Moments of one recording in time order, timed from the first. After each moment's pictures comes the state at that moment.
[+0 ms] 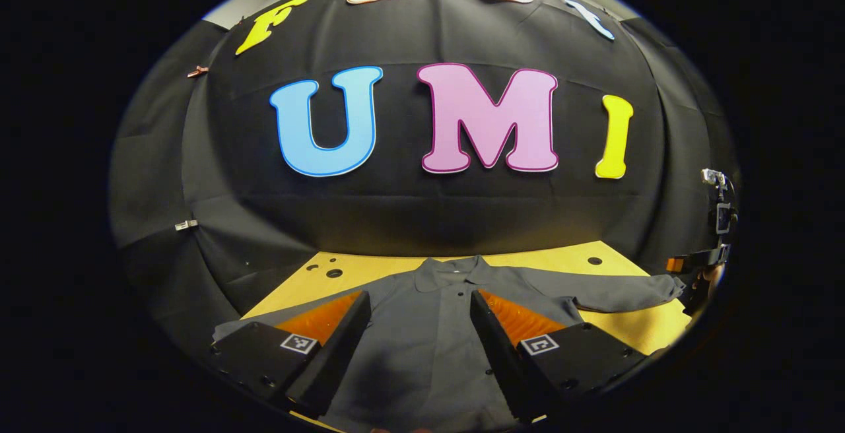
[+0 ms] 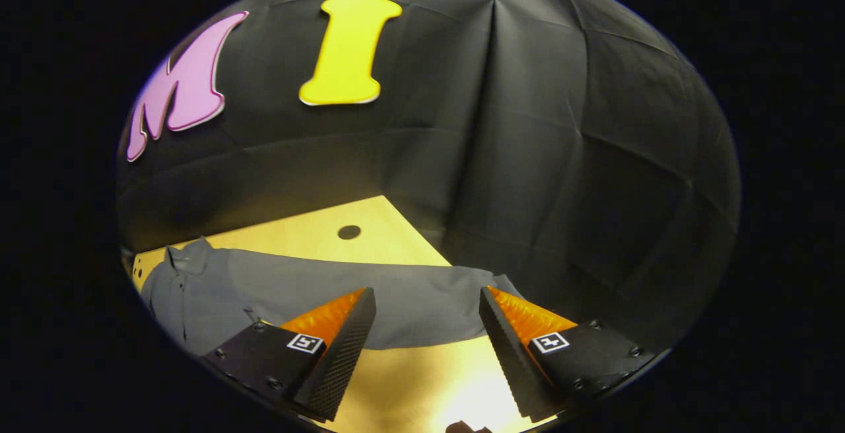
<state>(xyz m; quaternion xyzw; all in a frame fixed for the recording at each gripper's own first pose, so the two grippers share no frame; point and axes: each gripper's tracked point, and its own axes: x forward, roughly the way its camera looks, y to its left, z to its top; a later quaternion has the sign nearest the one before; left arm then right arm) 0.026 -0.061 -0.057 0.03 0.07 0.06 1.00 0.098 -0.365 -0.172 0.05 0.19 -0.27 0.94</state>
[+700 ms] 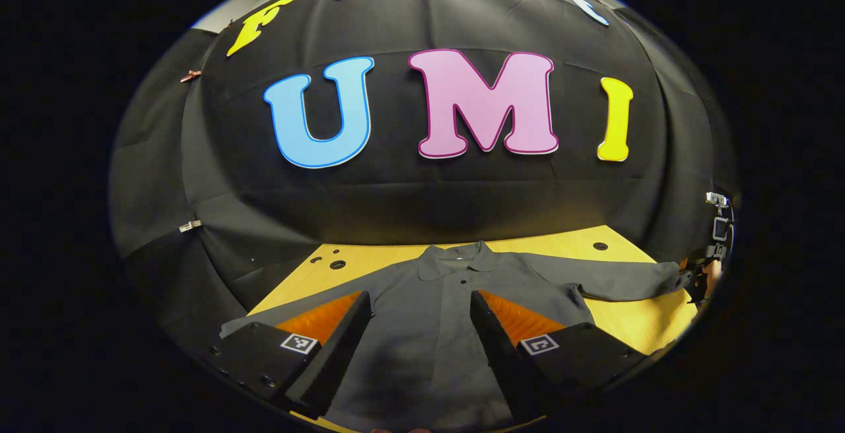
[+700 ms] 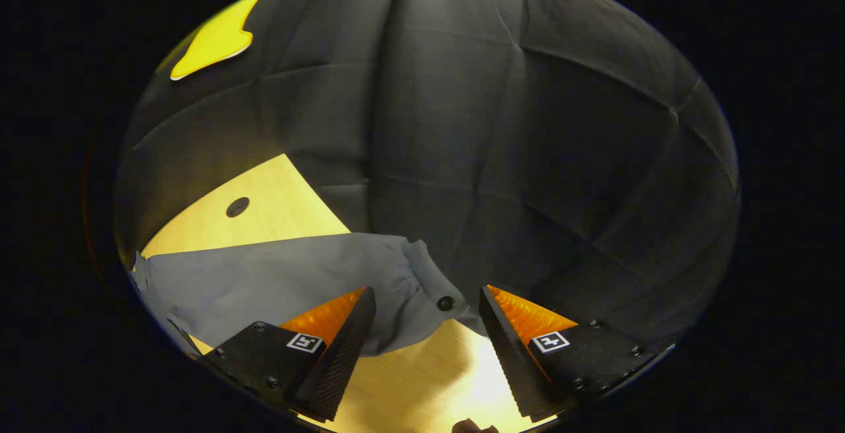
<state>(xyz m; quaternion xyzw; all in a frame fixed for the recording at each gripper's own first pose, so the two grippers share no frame) 0.028 -0.072 -0.071 0.05 0.10 0.07 0.99 0.092 -0.490 -0.274 0.13 0.29 -0.38 0.87</state>
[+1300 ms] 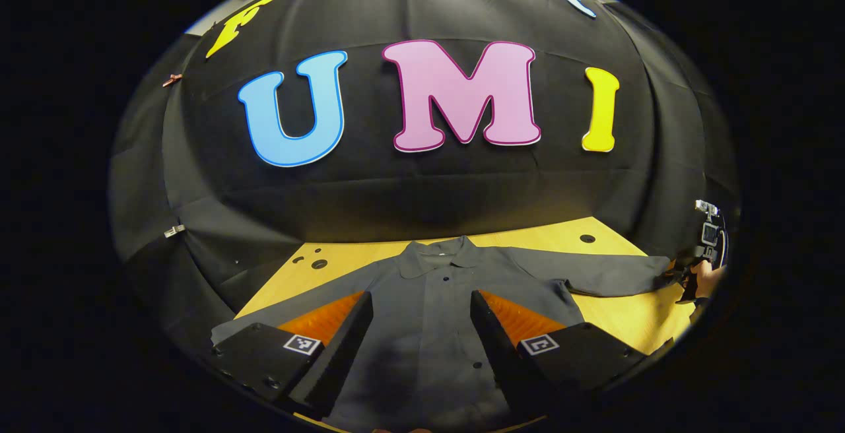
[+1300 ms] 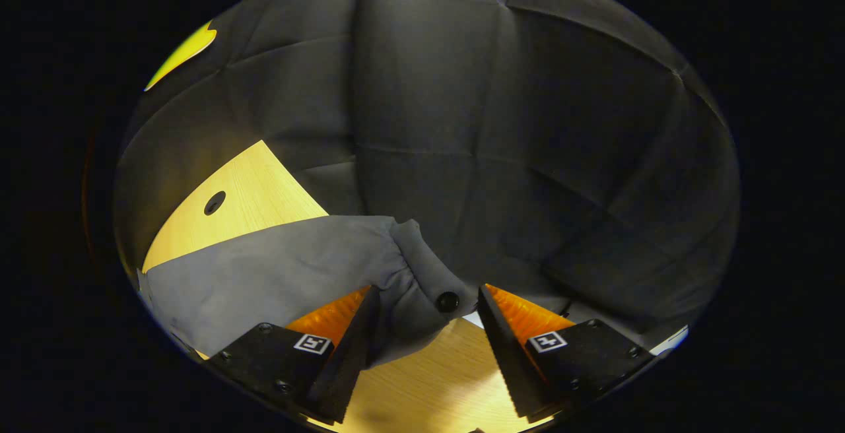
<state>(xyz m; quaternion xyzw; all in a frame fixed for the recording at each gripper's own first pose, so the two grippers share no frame) 0.045 -0.093 -0.078 0.05 0.11 0.04 0.99 0.100 -0.493 -0.307 0.18 0.32 -0.37 0.85</state>
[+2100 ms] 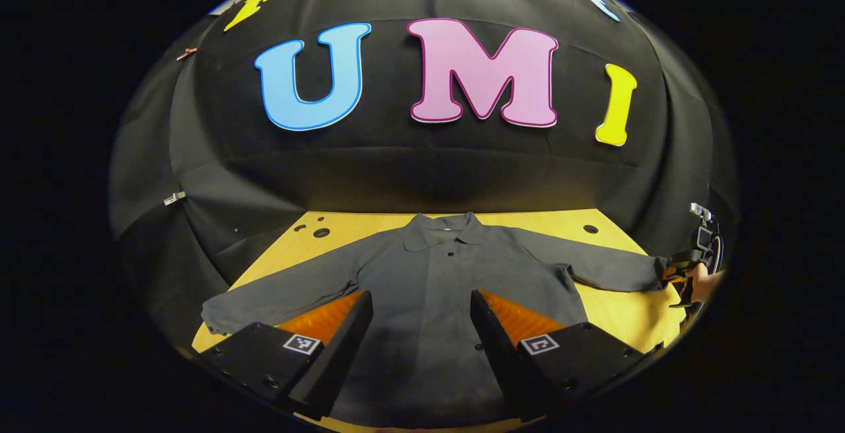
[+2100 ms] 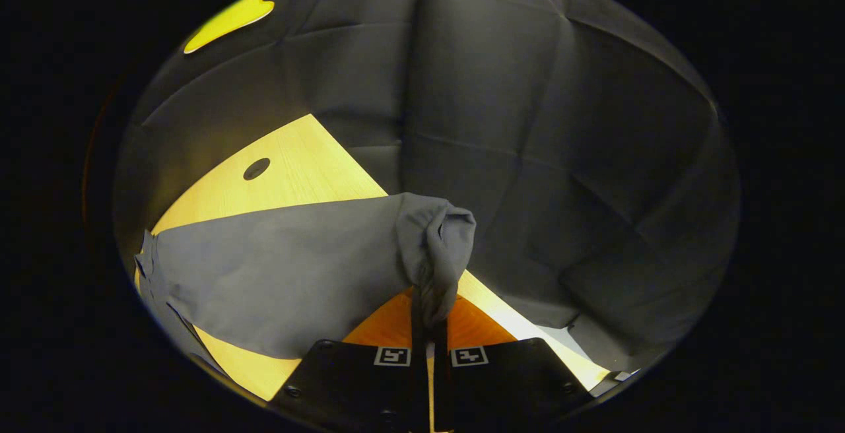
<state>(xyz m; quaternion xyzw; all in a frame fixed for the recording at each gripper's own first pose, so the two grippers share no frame) 0.029 -0.070 -0.112 0.02 0.16 0.05 0.98 0.118 -0.462 -0.302 0.14 0.35 -0.29 0.88</state>
